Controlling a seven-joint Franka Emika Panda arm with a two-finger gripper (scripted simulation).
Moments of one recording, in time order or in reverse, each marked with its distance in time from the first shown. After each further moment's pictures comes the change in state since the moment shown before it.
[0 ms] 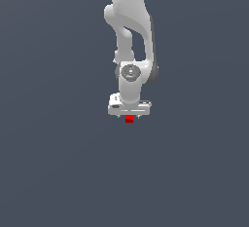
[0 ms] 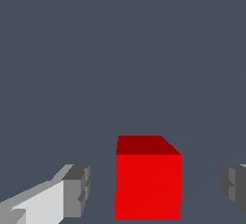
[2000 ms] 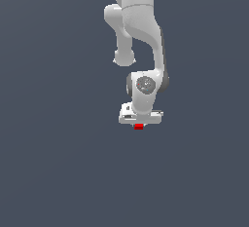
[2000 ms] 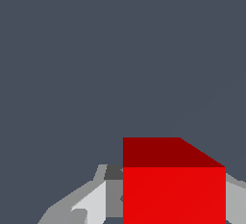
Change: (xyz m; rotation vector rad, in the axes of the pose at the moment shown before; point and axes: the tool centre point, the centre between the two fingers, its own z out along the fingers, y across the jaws) arm 0.033 -0.053 0.026 0.002 0.004 0.006
